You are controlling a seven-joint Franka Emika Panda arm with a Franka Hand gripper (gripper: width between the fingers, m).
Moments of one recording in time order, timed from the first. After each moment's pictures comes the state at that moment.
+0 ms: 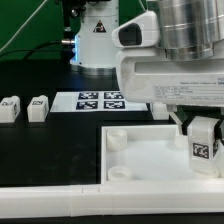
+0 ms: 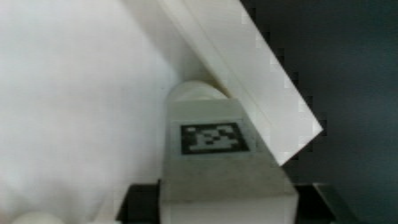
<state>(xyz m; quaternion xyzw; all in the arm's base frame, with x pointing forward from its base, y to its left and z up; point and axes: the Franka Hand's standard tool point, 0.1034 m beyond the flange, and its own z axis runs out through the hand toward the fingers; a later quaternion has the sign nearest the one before) 0.635 0.108 0.082 -0.93 0.37 0.02 0.09</state>
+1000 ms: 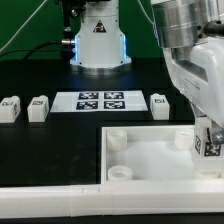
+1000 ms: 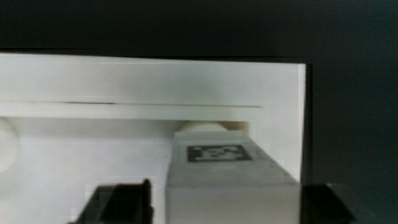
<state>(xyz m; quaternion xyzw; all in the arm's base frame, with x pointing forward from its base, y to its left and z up) 0.627 0.120 0.079 -0.72 0.69 0.03 0.12</state>
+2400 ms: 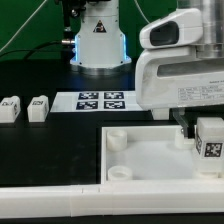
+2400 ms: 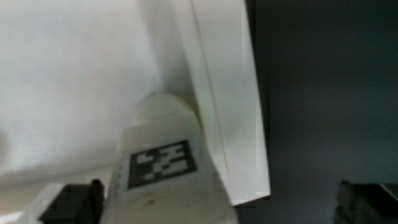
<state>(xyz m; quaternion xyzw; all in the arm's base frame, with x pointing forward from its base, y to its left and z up) 0.627 0.134 0.078 -0.99 0.10 -0.04 0.07</state>
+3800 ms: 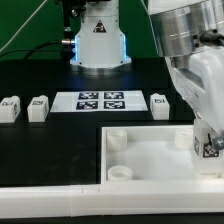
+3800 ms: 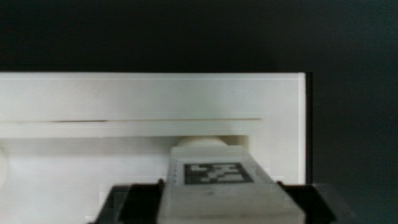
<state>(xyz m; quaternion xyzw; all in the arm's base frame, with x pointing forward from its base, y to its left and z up) 0.628 0.123 0.072 -0.71 0.69 0.04 0.13</state>
